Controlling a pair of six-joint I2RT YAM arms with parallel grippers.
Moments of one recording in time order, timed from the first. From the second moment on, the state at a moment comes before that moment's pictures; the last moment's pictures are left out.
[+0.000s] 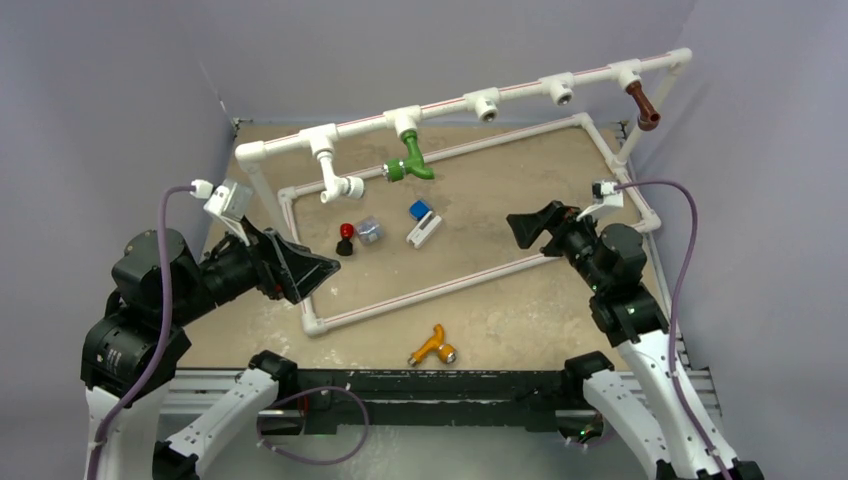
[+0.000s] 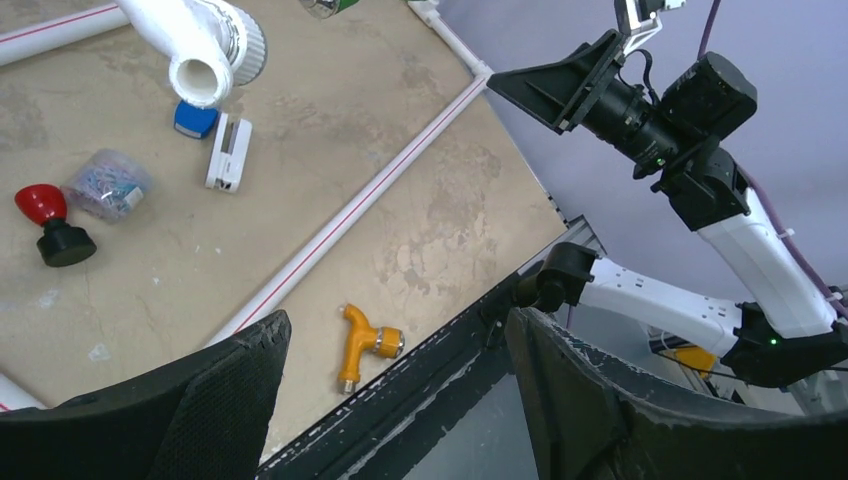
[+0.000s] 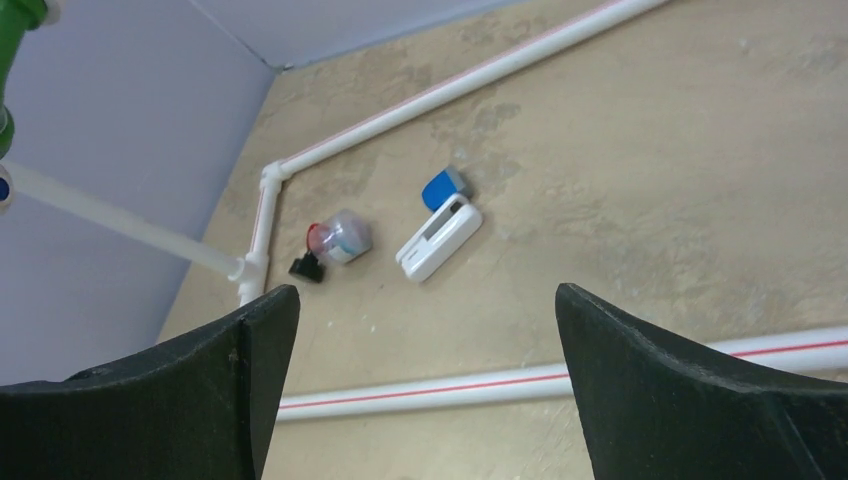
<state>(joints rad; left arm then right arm) -0.39 0.69 1.45 -1.00 0.41 -0.48 0.27 0.65 0.70 -0.19 -0.14 0.54</state>
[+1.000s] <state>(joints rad) -0.39 0.67 1.32 -1.04 0.41 -0.38 0.75 0.82 0.61 -0.37 -0.17 0.72</state>
